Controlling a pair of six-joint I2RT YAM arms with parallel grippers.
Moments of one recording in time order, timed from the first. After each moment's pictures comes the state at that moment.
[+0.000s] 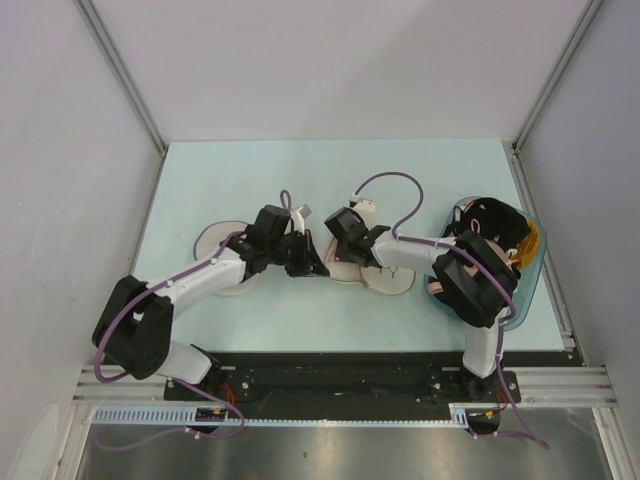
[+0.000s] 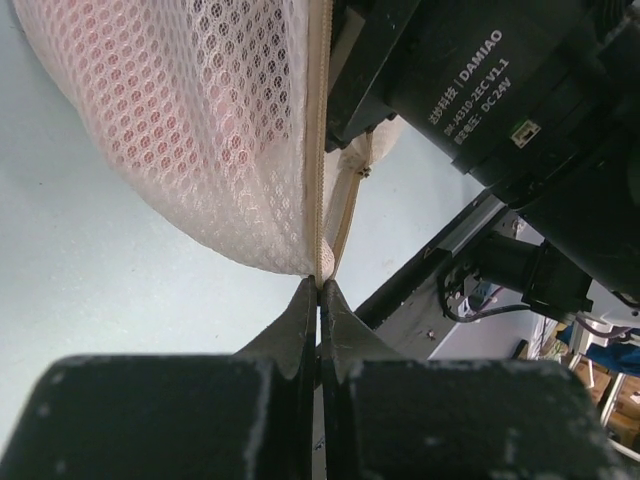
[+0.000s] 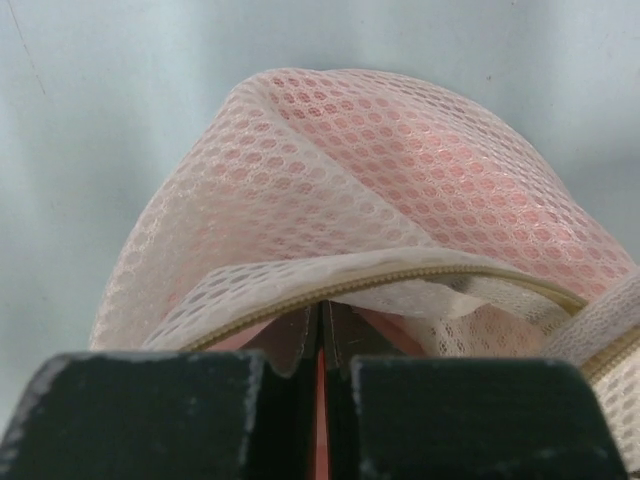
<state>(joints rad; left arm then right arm) -0.57 1.43 0.85 -0.21 0.47 -0.69 0.78 1.90 1.21 -0.25 0.38 0.84</state>
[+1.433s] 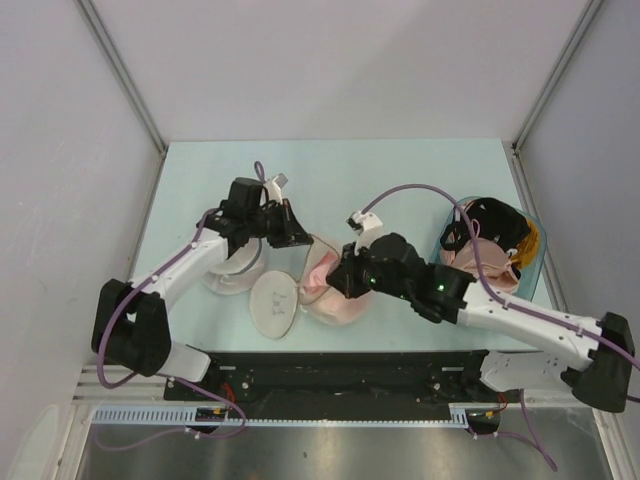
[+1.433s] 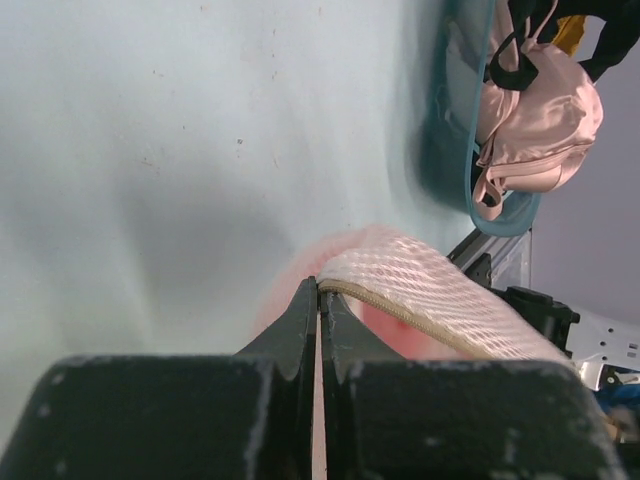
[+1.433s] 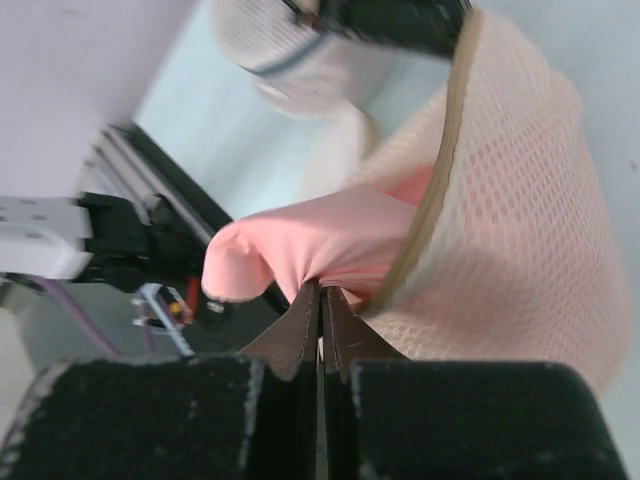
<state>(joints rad) -0.38 1.42 1.01 -0.30 0.55 -0.60 1.06 1.16 0.96 -0.27 0.06 0.60</state>
